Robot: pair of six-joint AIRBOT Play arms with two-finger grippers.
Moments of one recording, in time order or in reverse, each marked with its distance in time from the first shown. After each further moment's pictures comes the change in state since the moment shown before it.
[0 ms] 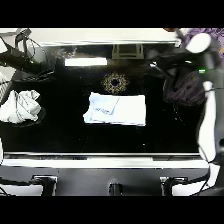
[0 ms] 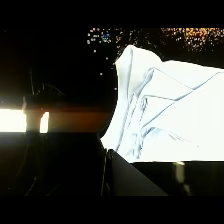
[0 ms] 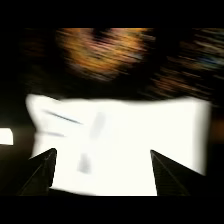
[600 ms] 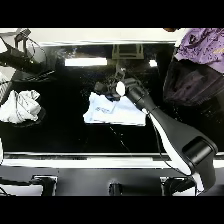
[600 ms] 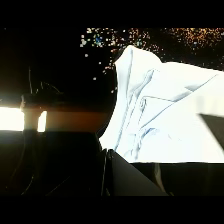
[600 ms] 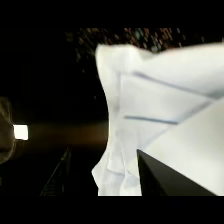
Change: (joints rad) left arm 0.000 0.000 0.000 0.000 0.000 -0.025; right arm 0.622 -0.056 -0.276 -0.231 -0.626 0.433
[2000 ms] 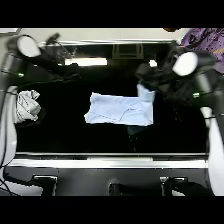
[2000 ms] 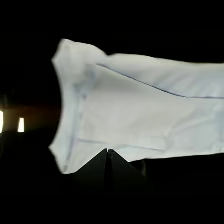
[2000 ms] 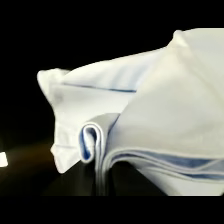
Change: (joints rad) left arm -0.135 -0.070 0.050 -0.026 0.047 -0.071; right arm -0.230 0.343 -0.063 -0.083 0.405 0.044
